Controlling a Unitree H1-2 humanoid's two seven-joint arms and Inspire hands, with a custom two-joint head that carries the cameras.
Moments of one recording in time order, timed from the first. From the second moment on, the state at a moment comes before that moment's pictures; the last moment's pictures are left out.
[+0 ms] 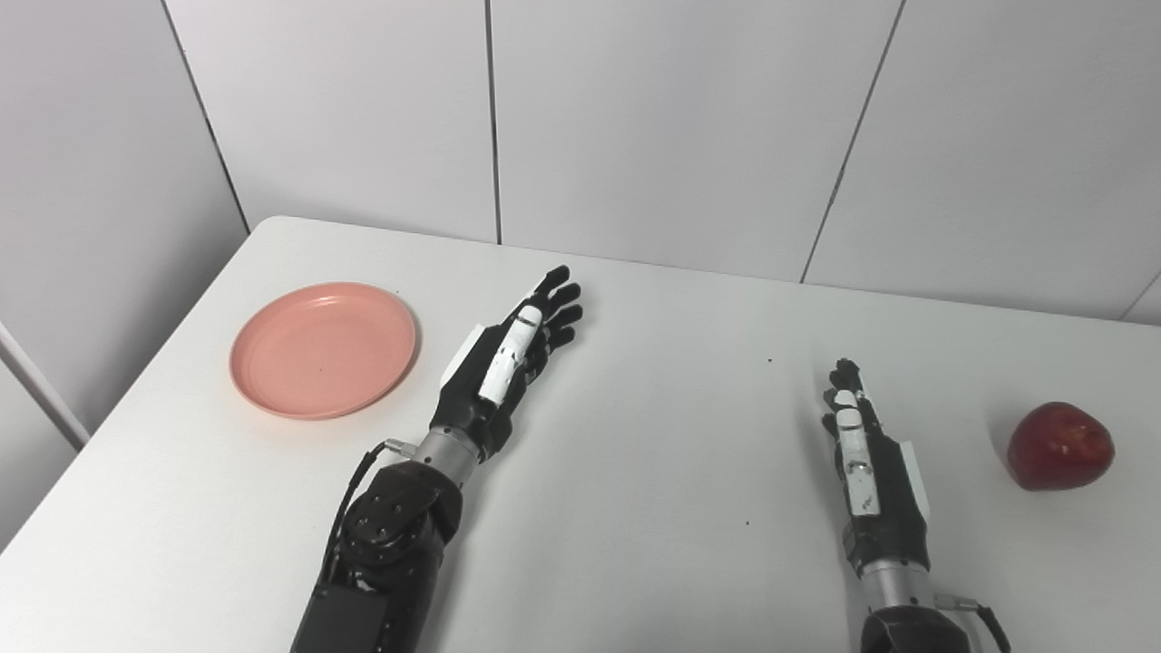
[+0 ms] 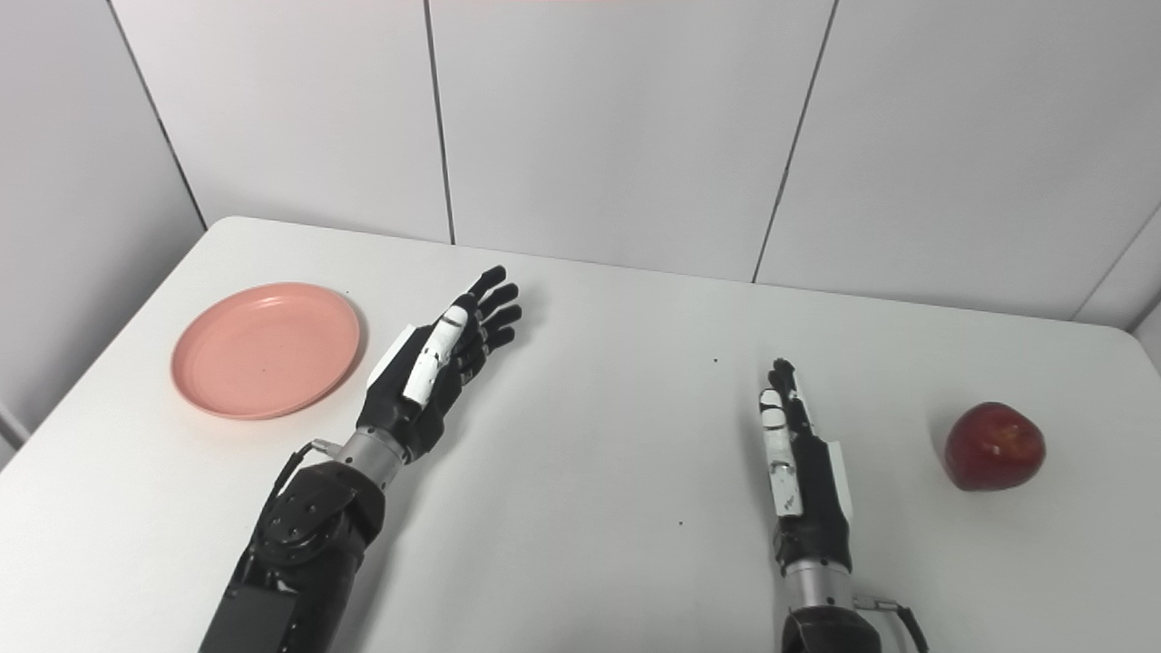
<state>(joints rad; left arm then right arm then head) -0.29 0.05 -0.03 -0.06 -0.16 0.19 -0.18 -0.14 0.00 0.02 -0.01 -0.02 0.04 -0.03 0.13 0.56</state>
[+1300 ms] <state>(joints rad) -0.49 0.21 0.26 0.07 -0.21 0.13 -0.09 -0.13 -0.04 0.00 0.04 0.02 -0.02 -0.01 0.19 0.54</state>
